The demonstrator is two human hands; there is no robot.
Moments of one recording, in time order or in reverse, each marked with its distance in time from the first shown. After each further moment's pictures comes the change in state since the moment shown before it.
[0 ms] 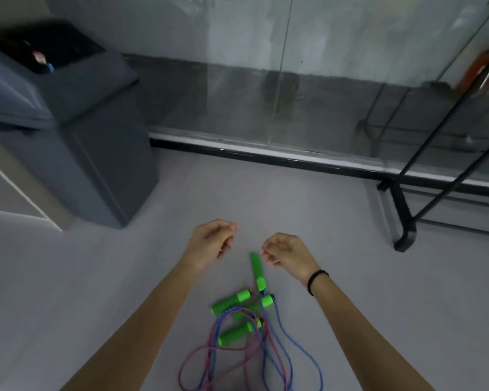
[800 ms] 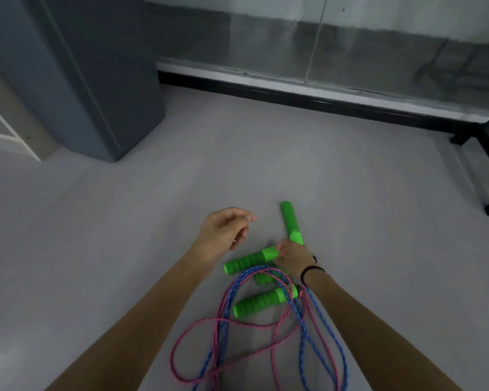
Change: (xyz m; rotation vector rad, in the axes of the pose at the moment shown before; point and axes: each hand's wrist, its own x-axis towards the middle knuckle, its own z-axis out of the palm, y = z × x) left_hand 0.084 -0.300 -0.010 -0.024 -0.013 0.029; right_hand 0.193 0.342 0.101 -0.740 -0.013 0.060
